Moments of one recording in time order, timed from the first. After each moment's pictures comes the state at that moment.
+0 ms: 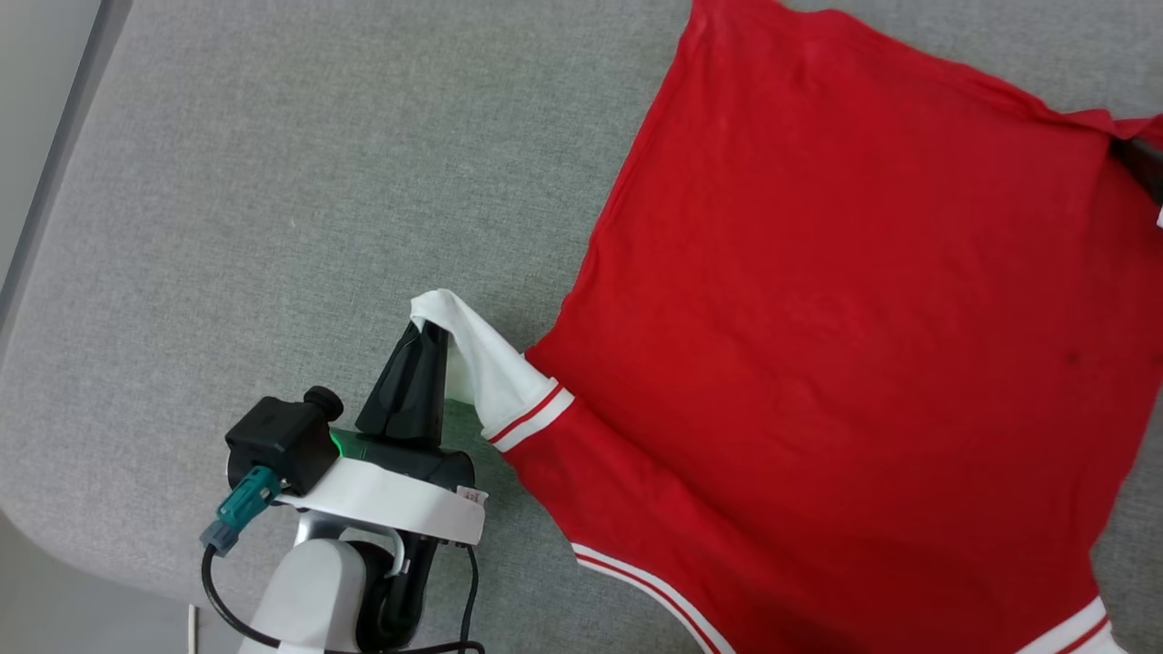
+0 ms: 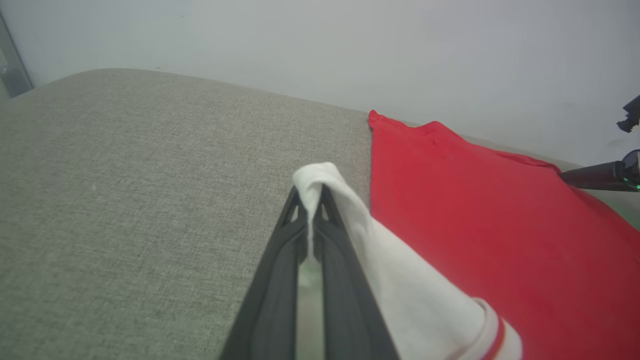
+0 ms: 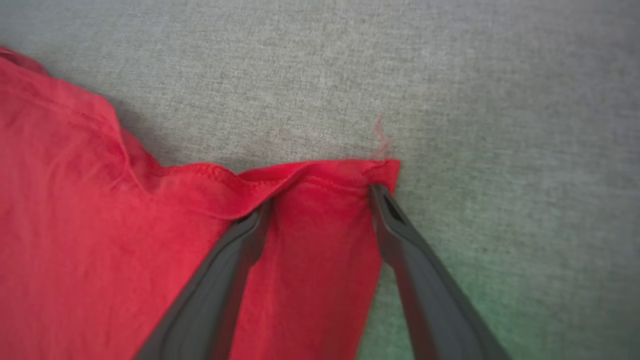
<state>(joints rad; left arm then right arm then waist) -0.23 0.09 -0.19 0.08 -0.37 -0.12 -0.26 -0.97 -0.48 0.14 0.85 0.52 0.13 0.56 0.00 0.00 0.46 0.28</state>
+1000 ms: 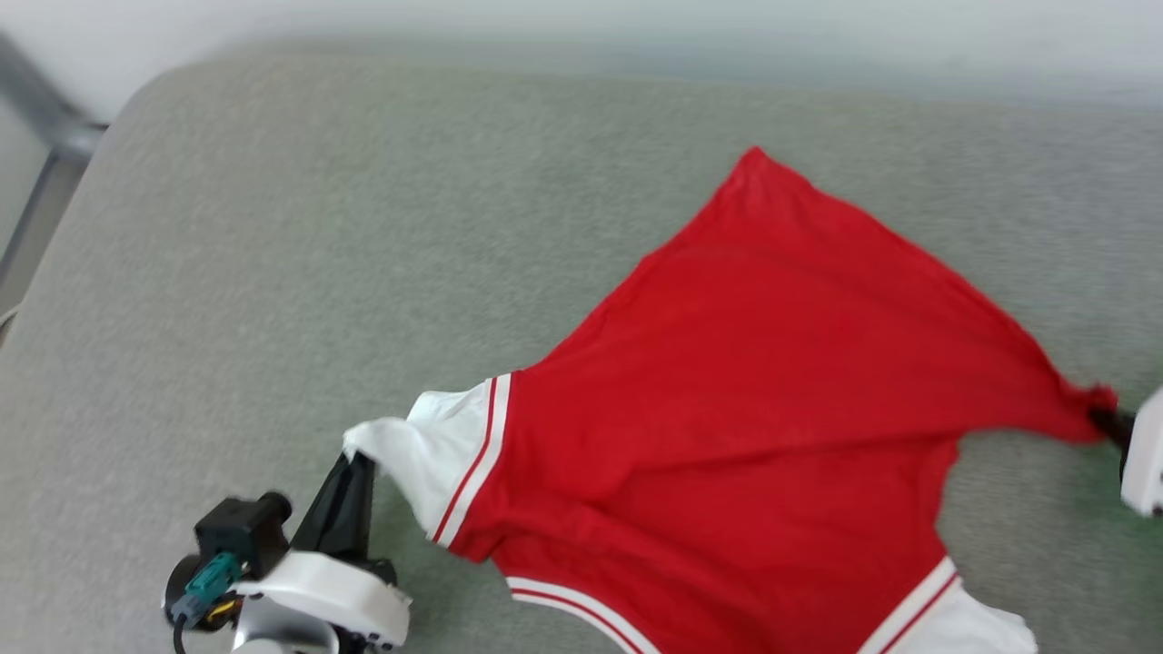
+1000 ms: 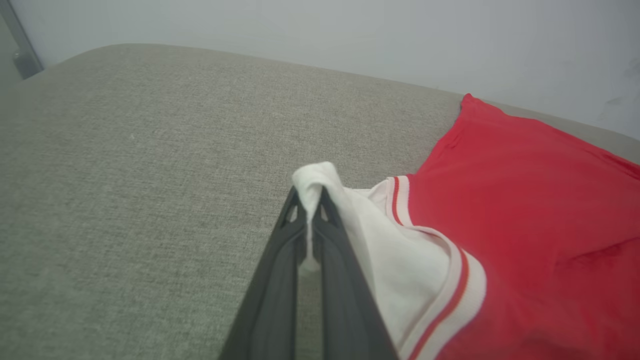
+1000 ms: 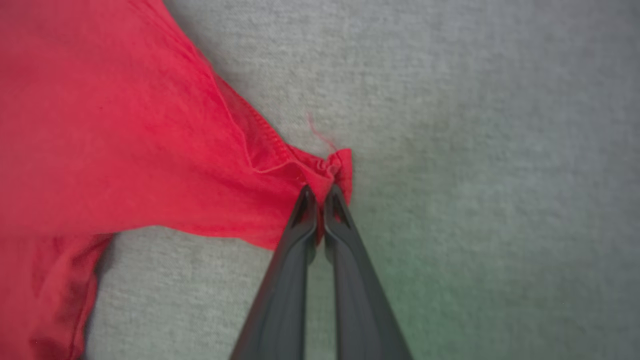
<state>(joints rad) -0.09 0.14 -0.09 0.22 -0.33 -0.13 -0.25 -0.50 -0.57 0.16 0.62 0.66 0.13 0.54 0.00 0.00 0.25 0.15</state>
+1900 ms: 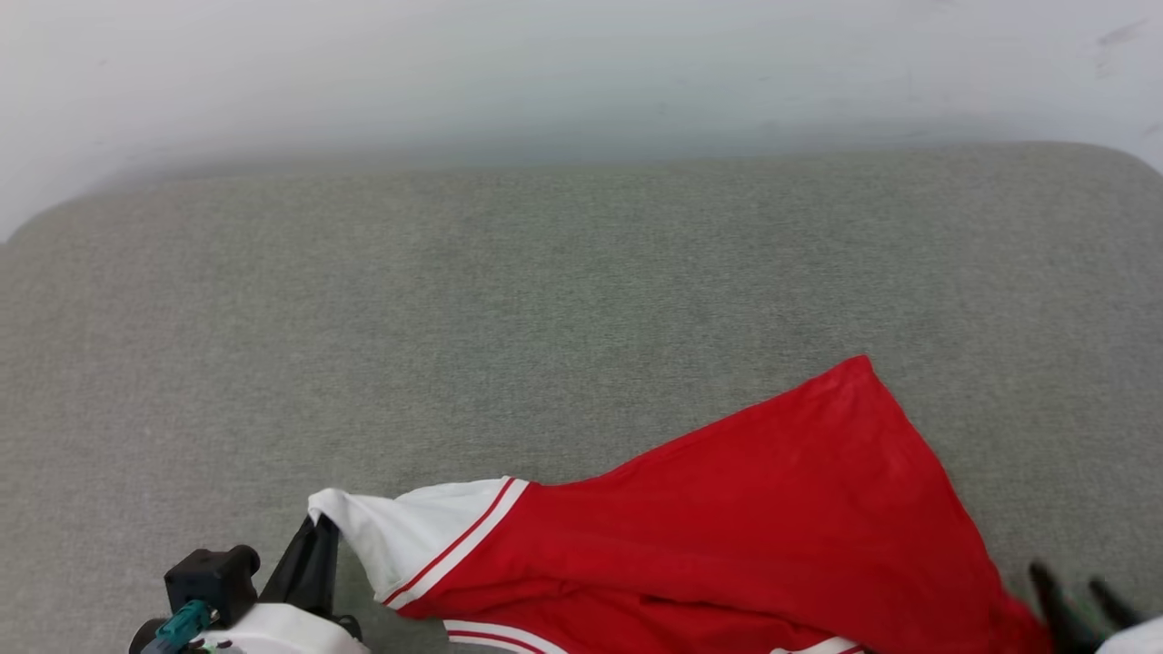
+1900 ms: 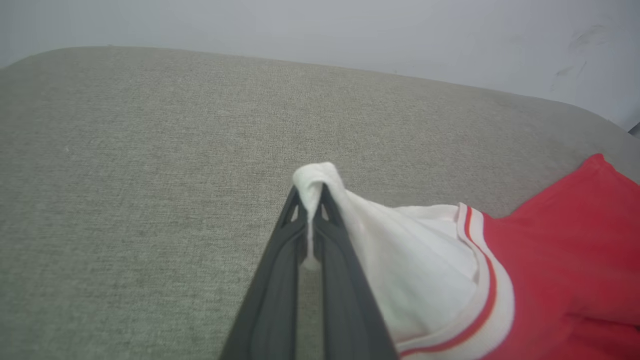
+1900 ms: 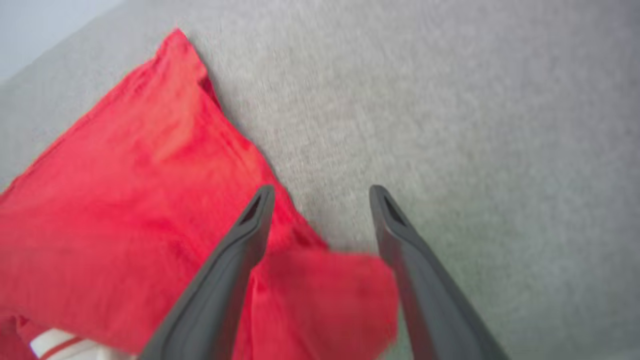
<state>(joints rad) 0.03 0.21 -0.07 0.21 -0.37 -0.08 -0.19 0.17 -0.18 -0.24 0.13 0.50 0.13 0.32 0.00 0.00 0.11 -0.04</state>
